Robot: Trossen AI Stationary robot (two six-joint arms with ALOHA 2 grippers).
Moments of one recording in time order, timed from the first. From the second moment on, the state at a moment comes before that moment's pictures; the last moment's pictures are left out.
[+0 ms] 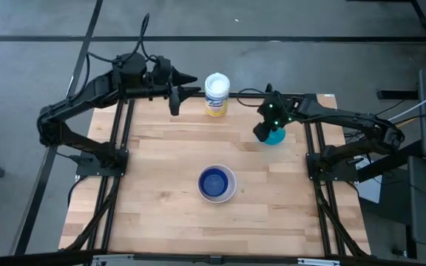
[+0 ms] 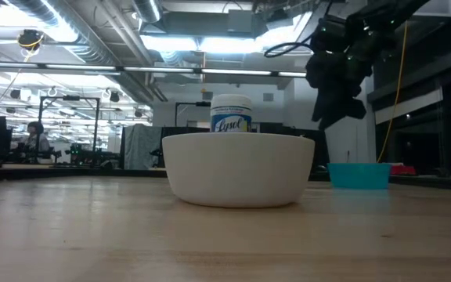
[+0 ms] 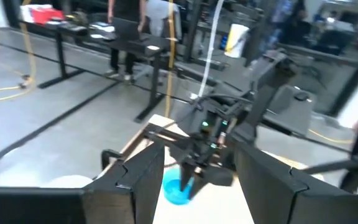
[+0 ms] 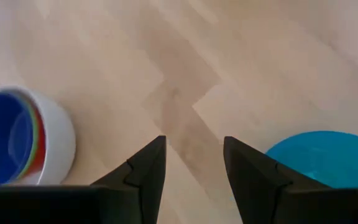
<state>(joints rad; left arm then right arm) 0.31 1.26 1.61 -0.52 0.01 -0.19 -0.49 1.30 0.88 -0.61 -0.23 0.34</state>
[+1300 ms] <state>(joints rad) 0.48 1.26 1.61 -0.52 0.31 -0.18 -0.50 1.52 0.88 -0.71 -0.21 0.45</state>
